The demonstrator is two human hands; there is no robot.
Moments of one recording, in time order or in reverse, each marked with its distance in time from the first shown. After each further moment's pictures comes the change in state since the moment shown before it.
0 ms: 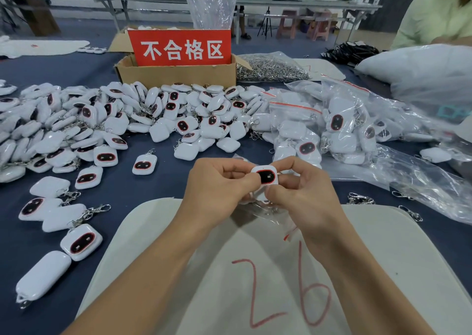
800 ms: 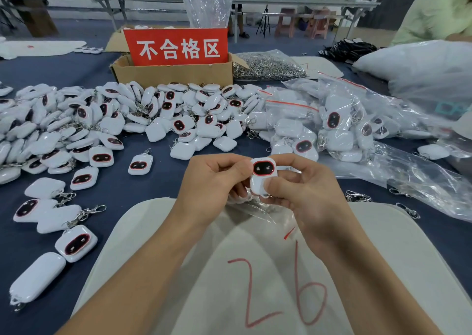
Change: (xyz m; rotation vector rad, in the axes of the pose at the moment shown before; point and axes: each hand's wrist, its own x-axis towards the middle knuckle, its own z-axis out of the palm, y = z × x) left_hand 0.004 -0.002 -0.003 -0.056 -0.048 0.098; right_hand -0.003 -0.009 -0.009 0.190 -0.070 -0.012
